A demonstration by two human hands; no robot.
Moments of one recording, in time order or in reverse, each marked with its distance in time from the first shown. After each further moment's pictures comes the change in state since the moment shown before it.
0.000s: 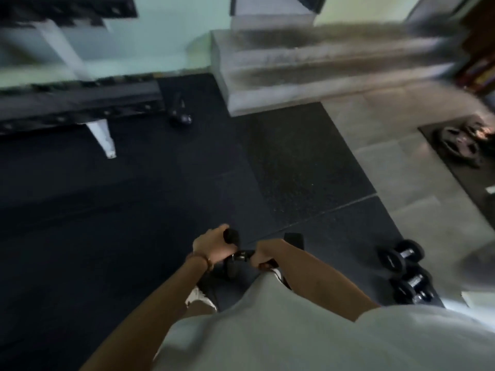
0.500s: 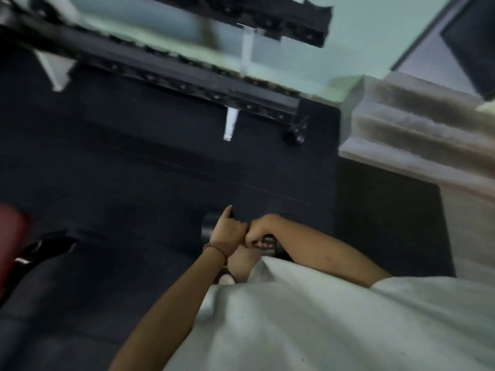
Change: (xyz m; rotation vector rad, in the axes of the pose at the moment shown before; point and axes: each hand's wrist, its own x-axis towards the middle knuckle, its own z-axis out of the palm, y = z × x) left_hand -0.073 -0.176 -0.091 0.686 0.318 -0.106; right_hand 0.007 -0.292 0.012 -0.453 -0.096 -0.241
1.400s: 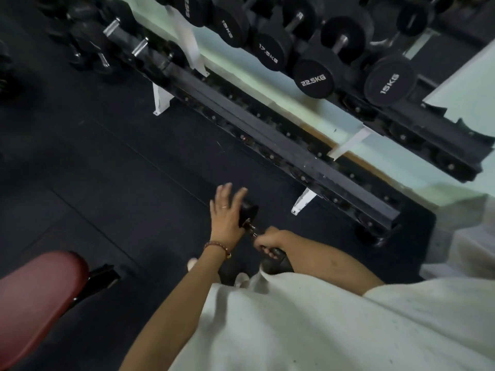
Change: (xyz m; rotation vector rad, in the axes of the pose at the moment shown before) left_hand 0.168 -0.459 -0.041 -0.761 0.663 -0.675; right_hand 0.130 -0.348 -0.313 -0.020 0.131 -0.137
